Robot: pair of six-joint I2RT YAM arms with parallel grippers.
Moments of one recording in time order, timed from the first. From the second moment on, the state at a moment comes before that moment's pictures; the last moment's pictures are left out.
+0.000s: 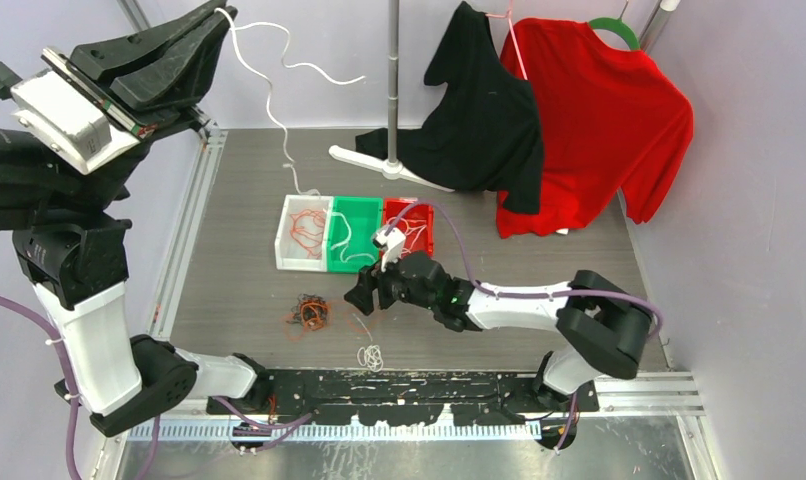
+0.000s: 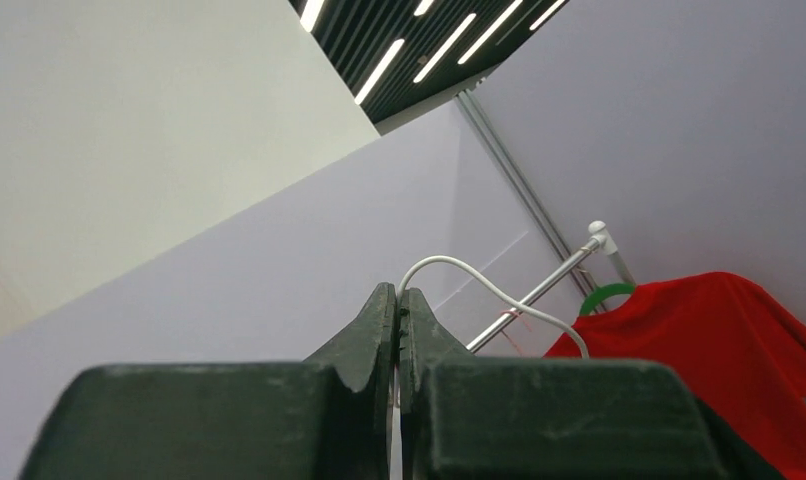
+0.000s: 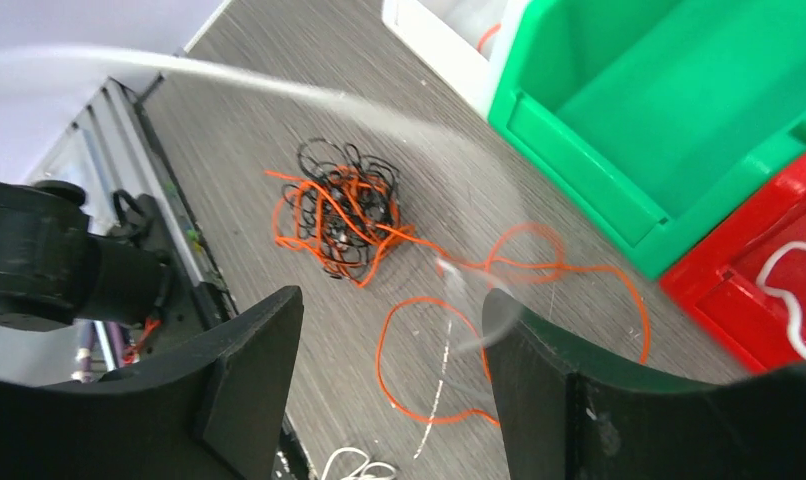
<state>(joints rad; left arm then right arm) -0.57 1.32 2.42 -0.35 0.43 0.40 1.05 1.48 0.71 0.47 -0.03 0.45</state>
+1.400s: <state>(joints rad) -0.57 1.33 2.40 0.09 0.16 0.90 1.05 1.42 0.75 0.58 -0.13 0.49</state>
